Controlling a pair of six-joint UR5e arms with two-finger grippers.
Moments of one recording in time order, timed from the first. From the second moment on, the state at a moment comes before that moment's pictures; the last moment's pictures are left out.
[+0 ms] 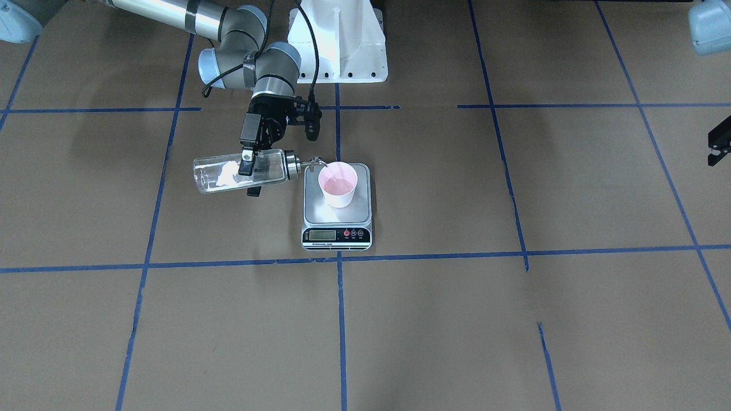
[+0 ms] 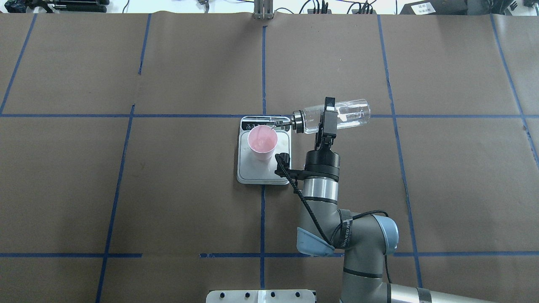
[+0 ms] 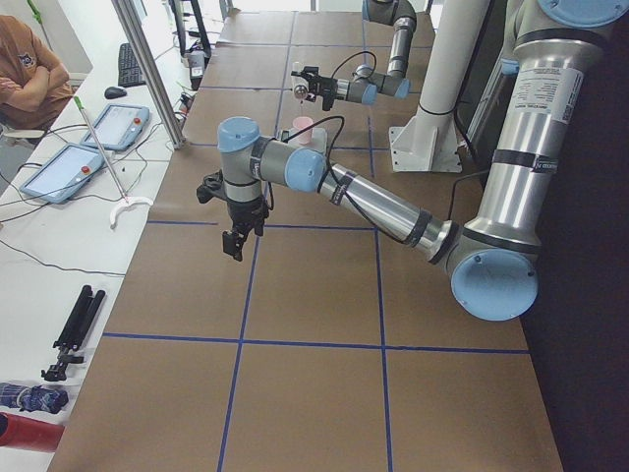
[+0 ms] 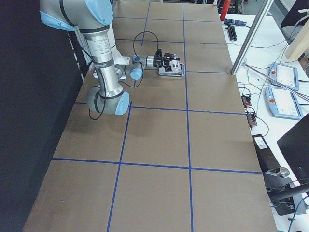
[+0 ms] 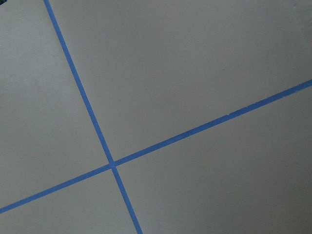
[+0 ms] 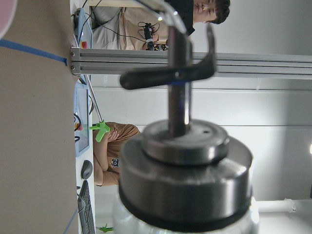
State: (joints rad) left arm -1.37 -1.76 -1.86 -1.35 -2.17 0.10; right arm 0.22 -1.08 1.55 -1.24 0.06 -0.04
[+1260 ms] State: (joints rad) left arm -1.37 -1.76 -1.87 -1.35 -2.17 0.10; right arm 0.22 -1.08 1.56 -1.02 0.17 0.09
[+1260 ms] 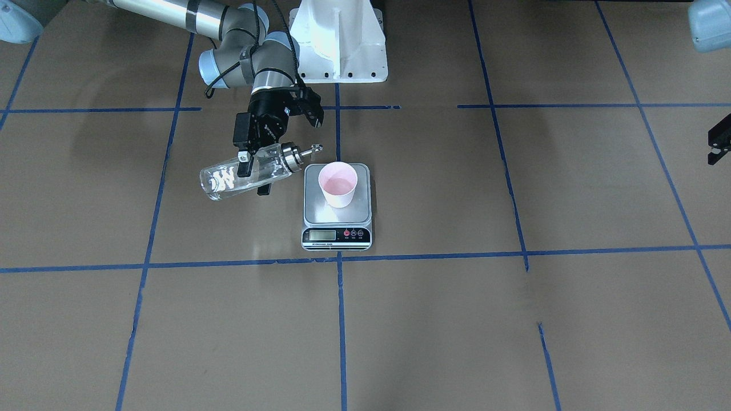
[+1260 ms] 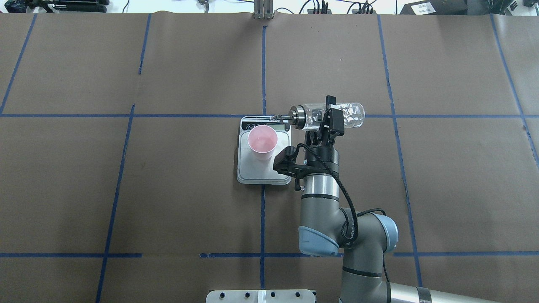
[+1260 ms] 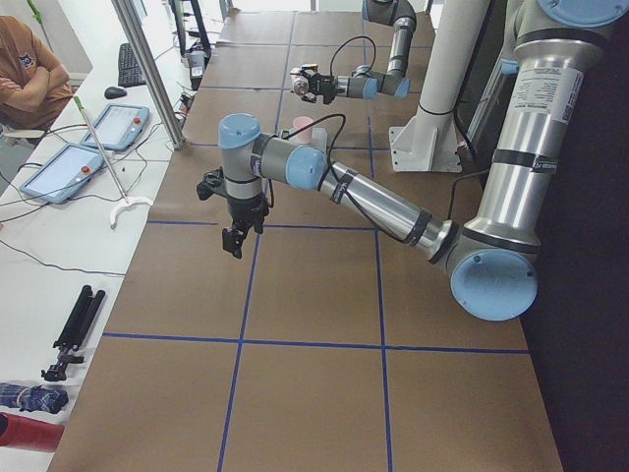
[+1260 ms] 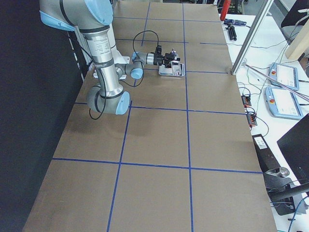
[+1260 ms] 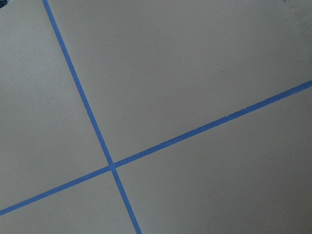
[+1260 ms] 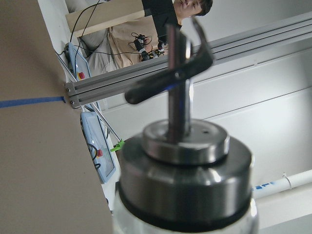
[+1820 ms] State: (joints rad) left arm -1.38 -1.73 -1.86 -1.35 -2.18 0.10; right arm 0.25 -1.12 1.63 -0.89 0.31 0.34
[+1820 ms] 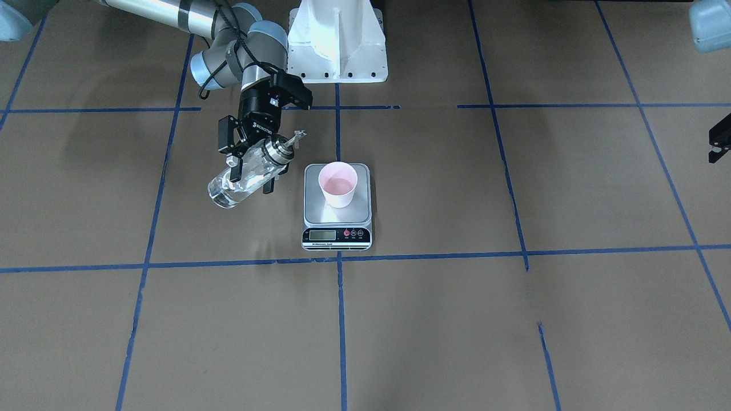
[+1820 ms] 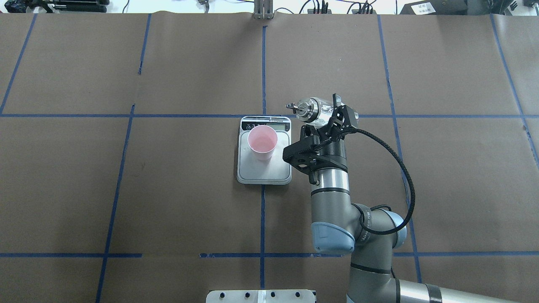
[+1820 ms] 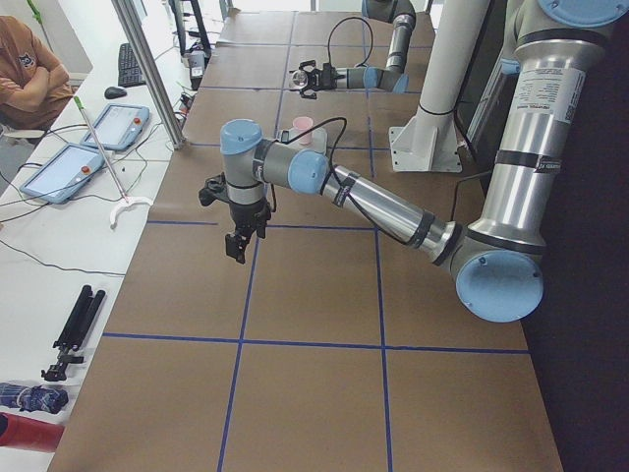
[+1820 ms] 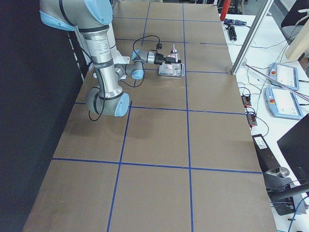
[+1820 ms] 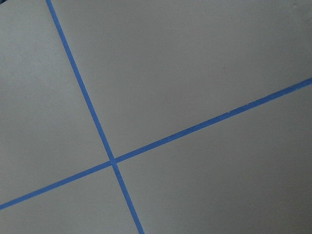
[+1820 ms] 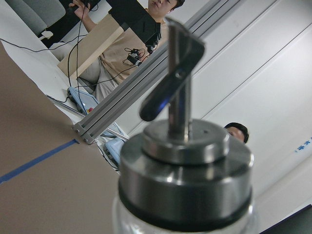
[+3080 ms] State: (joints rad) left arm -1.46 -1.69 -1.58 -1.54 -2.29 0.30; right arm 0.42 -1.36 1.88 -0.89 0.65 0.87
